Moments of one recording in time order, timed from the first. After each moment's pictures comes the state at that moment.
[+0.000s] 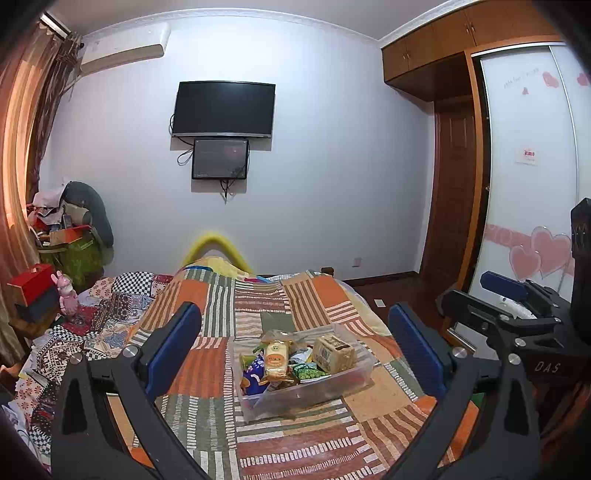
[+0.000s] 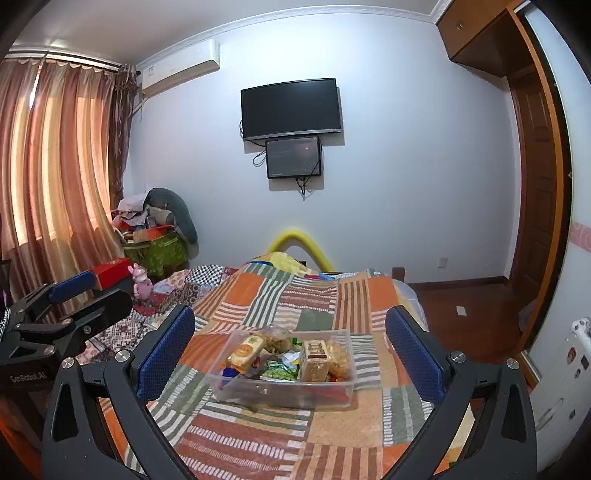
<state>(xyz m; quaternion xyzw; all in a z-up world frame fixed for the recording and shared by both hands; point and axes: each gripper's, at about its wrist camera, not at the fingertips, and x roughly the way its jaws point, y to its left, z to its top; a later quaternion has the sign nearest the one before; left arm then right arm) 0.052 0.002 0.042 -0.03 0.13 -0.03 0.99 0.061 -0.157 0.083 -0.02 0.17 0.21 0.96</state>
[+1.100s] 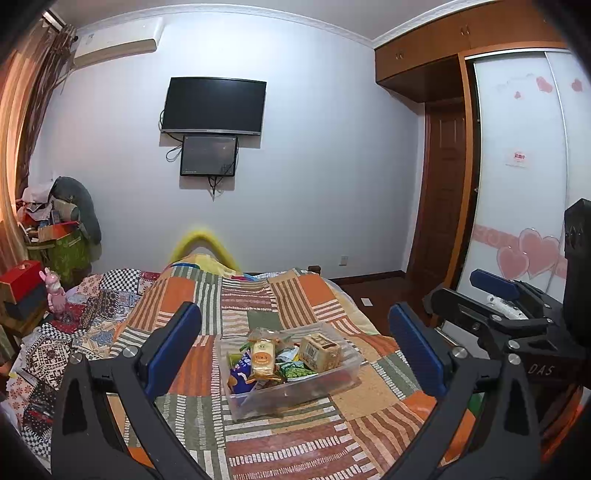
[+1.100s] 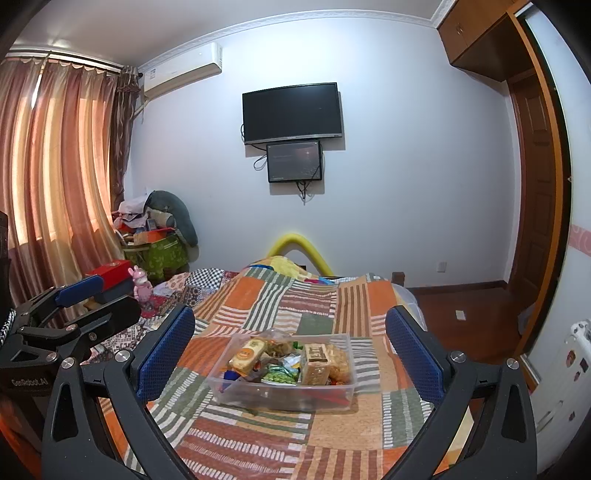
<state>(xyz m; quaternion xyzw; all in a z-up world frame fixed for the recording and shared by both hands) 0.051 0.001 0.043 -0.04 0.13 -0.05 0.99 0.057 -0.154 0.087 -0.02 0.16 0.21 0.97</state>
